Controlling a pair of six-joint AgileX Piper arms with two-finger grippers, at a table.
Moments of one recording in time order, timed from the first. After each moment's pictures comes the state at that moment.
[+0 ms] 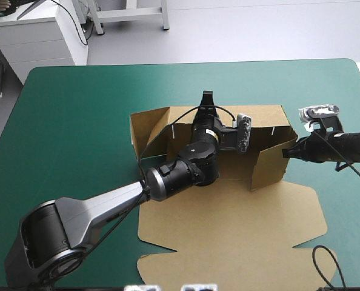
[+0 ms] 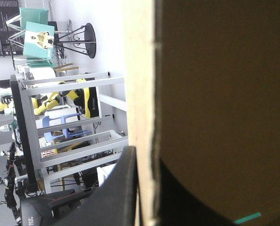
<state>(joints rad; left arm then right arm) -1.04 1.87 -1.62 1.08 0.85 0.15 -0.19 1.34 -1.01 0.64 0.86 -0.80</state>
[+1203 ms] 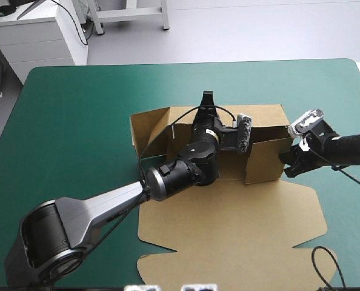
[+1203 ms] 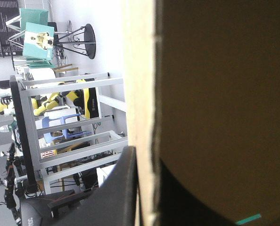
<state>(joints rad) -1.04 1.87 -1.62 1.07 0.85 0.16 -0.19 1.33 -1.00 0.68 0.97 -1.20</state>
